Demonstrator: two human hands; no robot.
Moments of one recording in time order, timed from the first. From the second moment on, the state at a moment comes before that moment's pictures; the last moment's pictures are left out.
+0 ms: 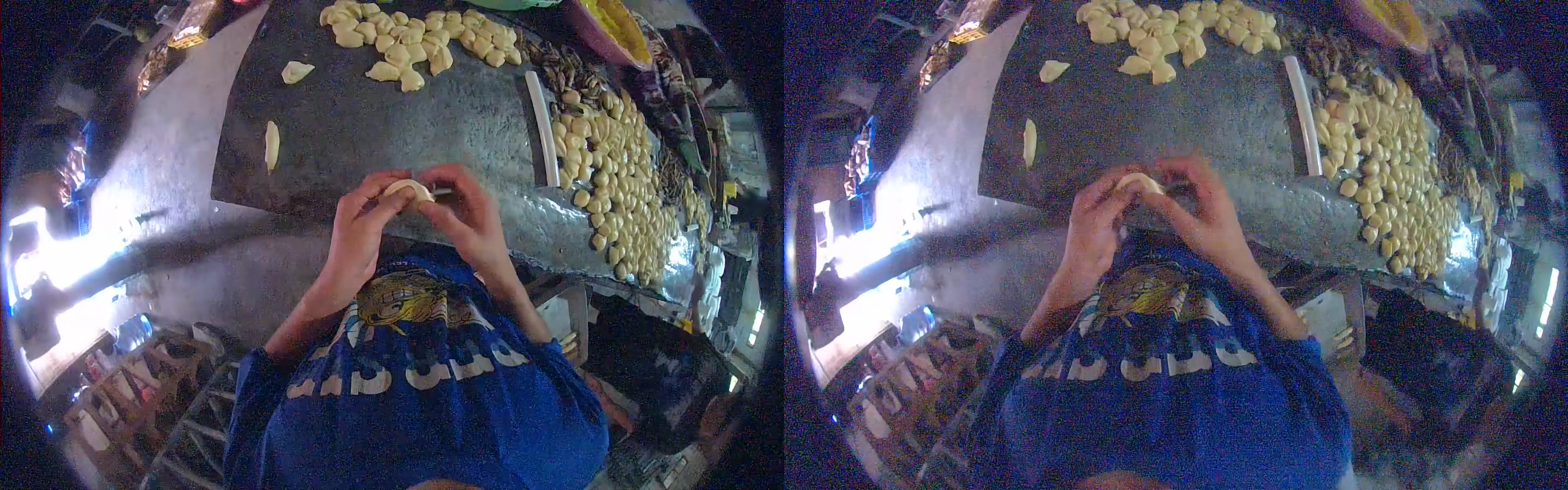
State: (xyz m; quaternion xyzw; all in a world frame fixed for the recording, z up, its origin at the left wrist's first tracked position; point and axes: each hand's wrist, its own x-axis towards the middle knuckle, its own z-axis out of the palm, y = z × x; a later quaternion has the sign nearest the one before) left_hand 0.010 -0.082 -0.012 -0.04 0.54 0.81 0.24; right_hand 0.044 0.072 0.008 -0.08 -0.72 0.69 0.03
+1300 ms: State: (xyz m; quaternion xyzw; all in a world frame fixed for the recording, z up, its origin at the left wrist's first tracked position) left_hand -0.004 -0.131 -0.016 -0.02 0.33 0.85 0.41; right_hand 0.054 0.060 -0.011 -0.20 -0.62 0.76 -0.02
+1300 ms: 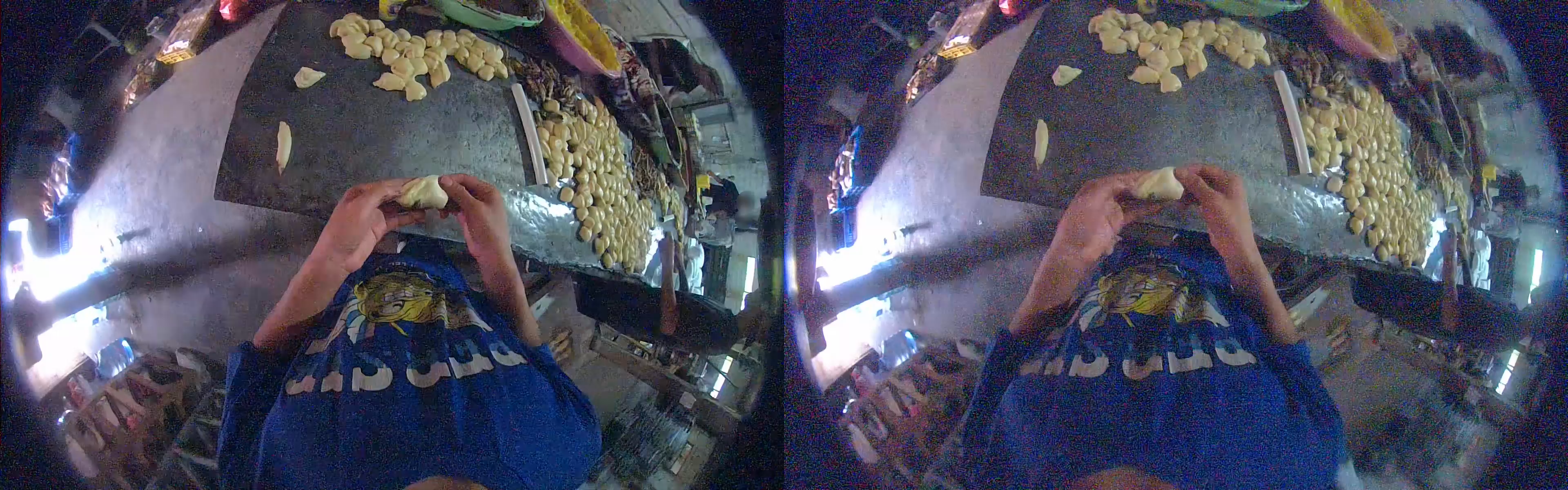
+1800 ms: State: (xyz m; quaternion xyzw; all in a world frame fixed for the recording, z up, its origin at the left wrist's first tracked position) left_hand -0.001 -0.130 -0.026 -0.12 0.38 0.85 0.34; right_hand 0.043 0.029 0.022 0.11 -0.92 0.31 0.20
